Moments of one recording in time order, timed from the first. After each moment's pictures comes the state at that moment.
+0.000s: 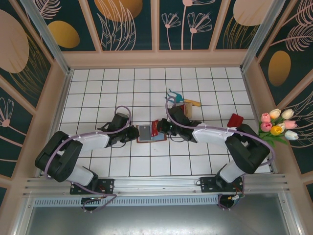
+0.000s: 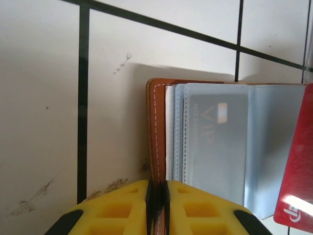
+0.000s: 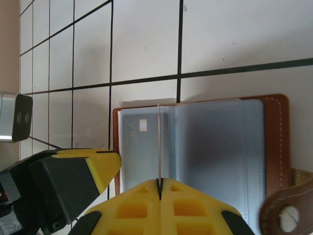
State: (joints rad) left arm -0.53 1.48 0.53 0.03 0.24 -0.79; right arm 0.78 1.55 0.74 0.10 -0.19 0.94
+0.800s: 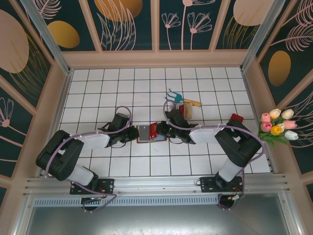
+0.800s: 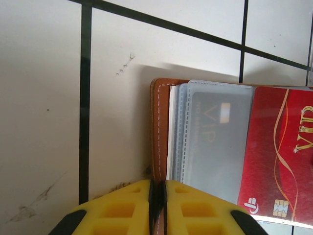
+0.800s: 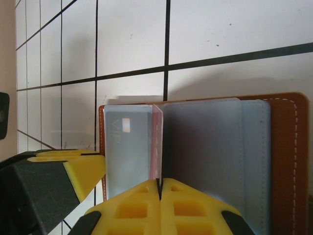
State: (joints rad) left arm -0.53 1.50 0.53 0.04 0.24 -0.79; right arm 0.77 1.65 0.69 0.25 -0.23 0.94
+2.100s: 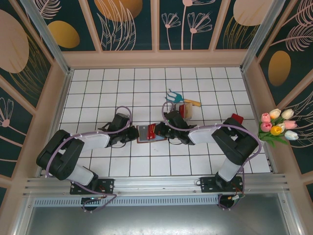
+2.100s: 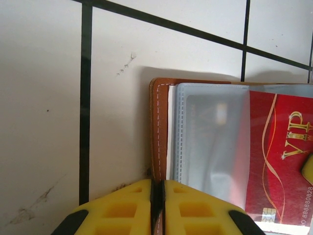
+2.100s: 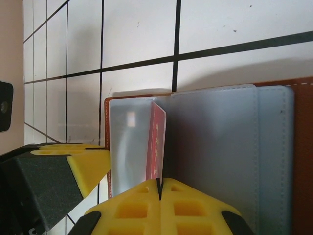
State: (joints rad) left arm -0.53 1.50 0.53 0.05 0.24 -0.79; right arm 0.78 1.69 0.68 0.33 -0.27 0.95
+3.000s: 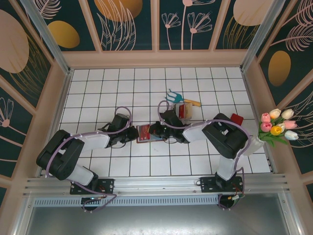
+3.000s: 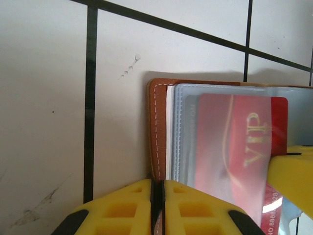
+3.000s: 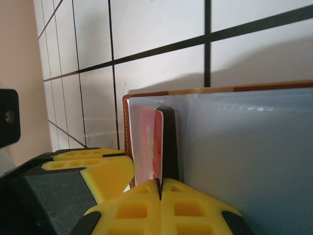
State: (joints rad) left arm -0.53 1.50 0.52 0.06 0.23 -0.79; right arm 0.80 1.83 0.76 0.41 -0.37 1.08
